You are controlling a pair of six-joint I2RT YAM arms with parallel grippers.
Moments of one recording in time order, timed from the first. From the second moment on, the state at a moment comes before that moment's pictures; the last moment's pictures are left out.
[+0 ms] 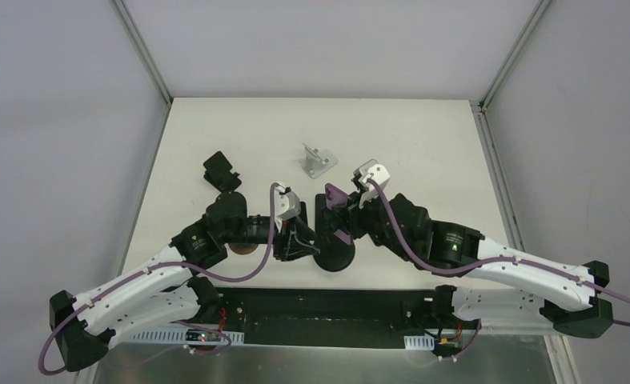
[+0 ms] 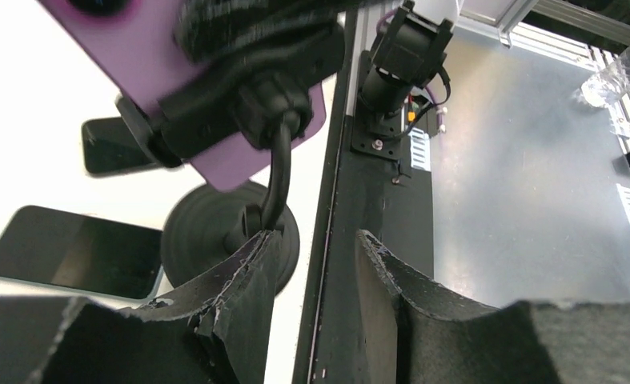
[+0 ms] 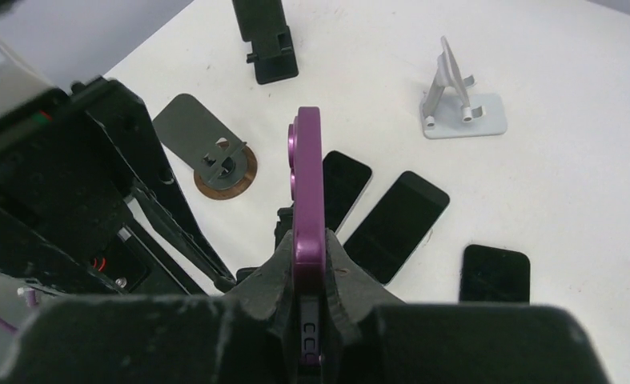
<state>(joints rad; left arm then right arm) -0.88 0.75 0.66 -0.07 0.57 -0.14 1.29 0.95 1.02 -0.38 0.49 0.31</state>
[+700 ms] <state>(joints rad) -0.90 0.83 0.64 0.03 0.49 -0.14 1.29 0.92 1.06 -0.27 0.57 0.36</state>
